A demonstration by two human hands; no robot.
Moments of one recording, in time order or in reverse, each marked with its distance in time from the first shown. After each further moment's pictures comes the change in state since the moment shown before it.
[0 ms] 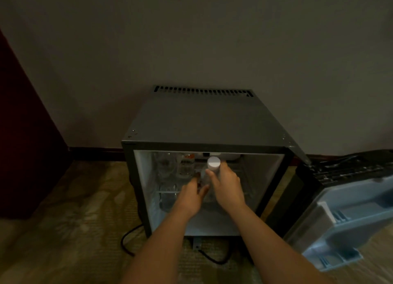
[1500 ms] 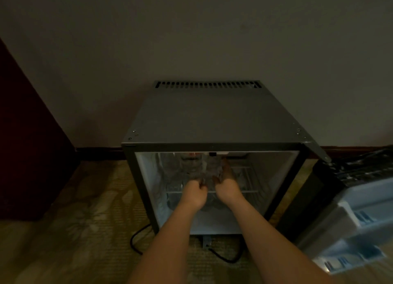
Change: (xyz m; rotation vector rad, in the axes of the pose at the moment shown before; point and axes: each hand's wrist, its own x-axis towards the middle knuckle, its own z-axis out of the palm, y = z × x) left_hand 0.029 -0.009 -0.001 0.033 0.038 -0.134; right_hand 0.036 0.033 0.050 0.342 -0.157 0.170
